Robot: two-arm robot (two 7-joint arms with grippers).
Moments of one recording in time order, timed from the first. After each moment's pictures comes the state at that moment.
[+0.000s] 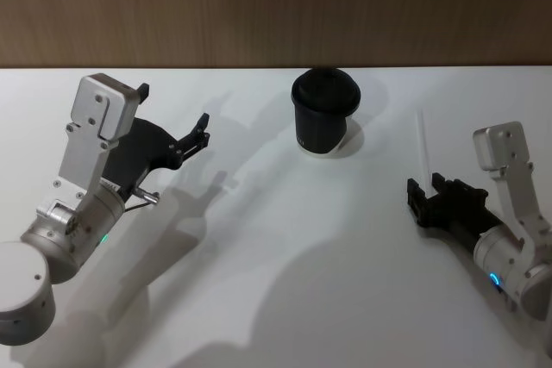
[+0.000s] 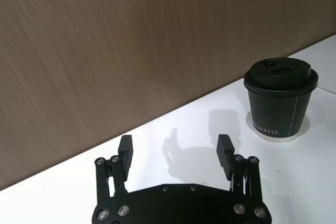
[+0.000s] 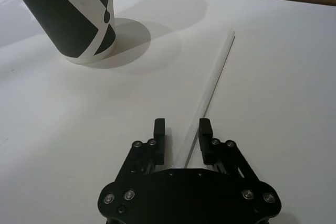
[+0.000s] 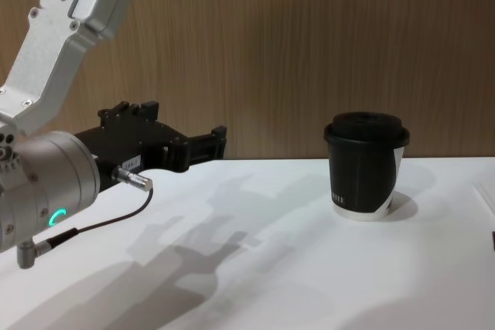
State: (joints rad) left arm -0.24 0.38 0.45 -1.63 -0.20 0.01 -0.01; right arm 0.02 0.32 -0.12 -1.67 0.21 0.39 0.12
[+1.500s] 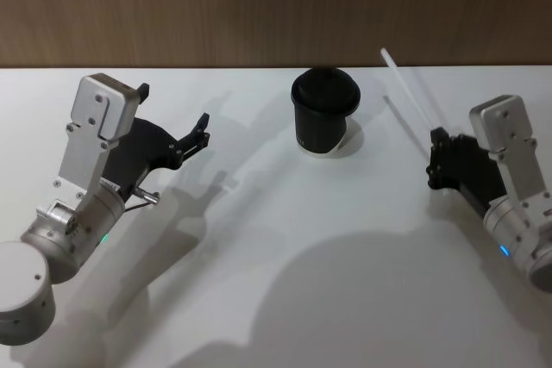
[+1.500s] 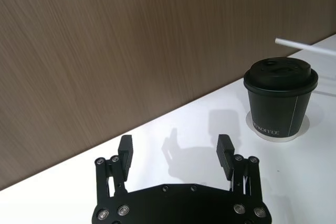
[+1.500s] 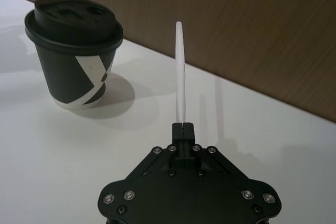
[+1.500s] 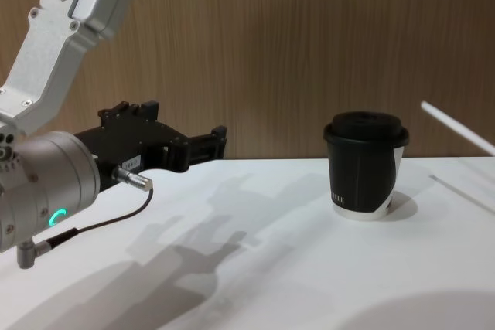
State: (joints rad) left arm -0.24 0.38 0.45 -1.63 -0.20 0.01 -0.01; right arm 0.06 0.39 -0.16 -1.68 0.04 0.18 0.10
